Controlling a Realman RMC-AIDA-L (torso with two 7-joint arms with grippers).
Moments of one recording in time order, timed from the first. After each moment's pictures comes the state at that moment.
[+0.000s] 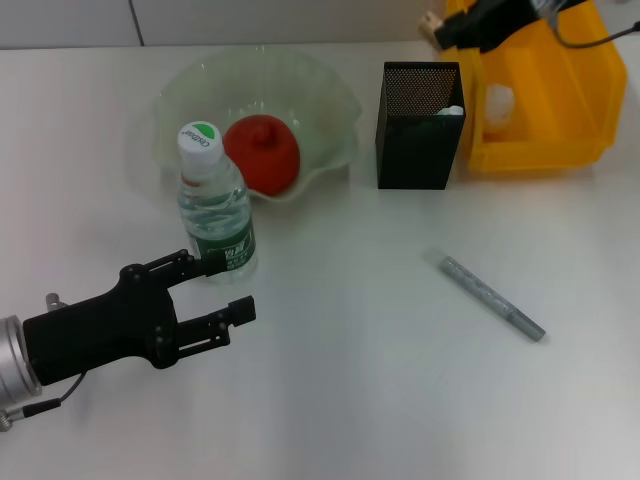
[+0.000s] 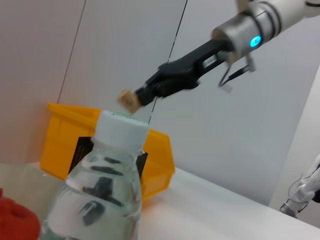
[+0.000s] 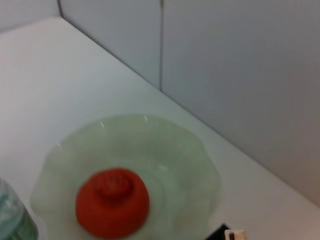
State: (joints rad) left arm -0.29 -1.98 1.22 0.37 1.33 1.55 -1.05; right arm 0.89 2.05 -0.97 -1.15 -2.52 -1.41 2.25
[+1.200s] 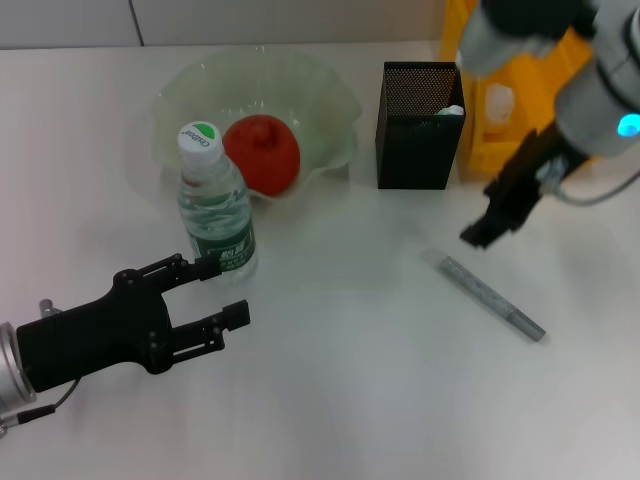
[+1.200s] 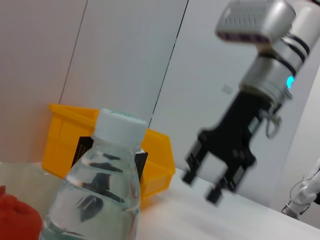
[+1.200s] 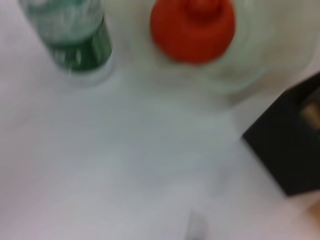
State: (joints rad) left arm -0.28 -1.98 1.22 0.36 1.33 1.57 -1.04; right arm 0.77 2.08 -1.39 -1.31 -2.68 -1.65 2.46
